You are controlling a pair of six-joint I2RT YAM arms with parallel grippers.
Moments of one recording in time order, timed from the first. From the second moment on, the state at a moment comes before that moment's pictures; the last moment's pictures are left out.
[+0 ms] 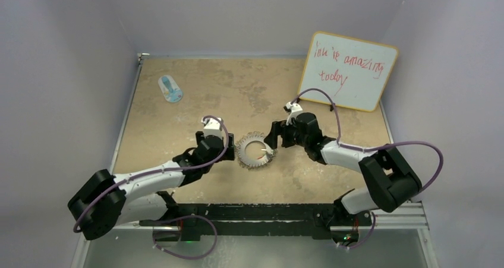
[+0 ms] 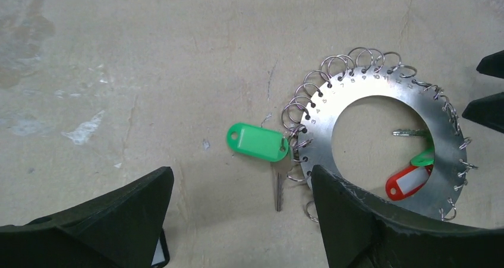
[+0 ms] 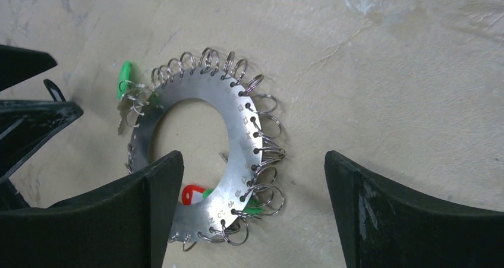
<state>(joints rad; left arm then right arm) -0.83 1.11 0.41 0.10 -0.51 -0.52 0.54 1.42 0.55 0.31 -0.22 0.38</state>
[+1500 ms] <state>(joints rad) -0.70 1.05 0.54 -0.14 -0.25 -0.60 0.61 1.64 0.66 0.30 -0.52 0.45</state>
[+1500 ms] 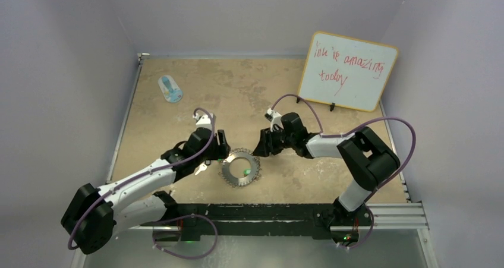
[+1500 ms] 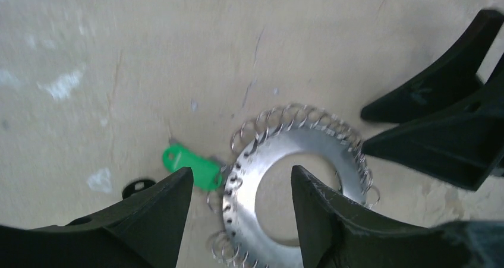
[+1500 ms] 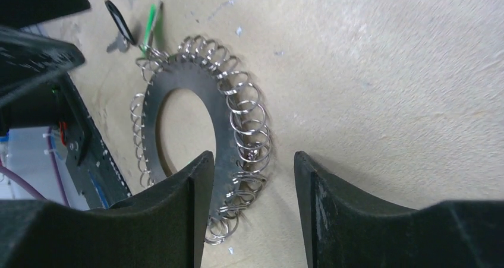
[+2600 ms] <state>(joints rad) -0.69 1.45 0.69 0.00 -0.18 -0.48 0.61 1.41 0.54 0.21 -0.45 0.42</state>
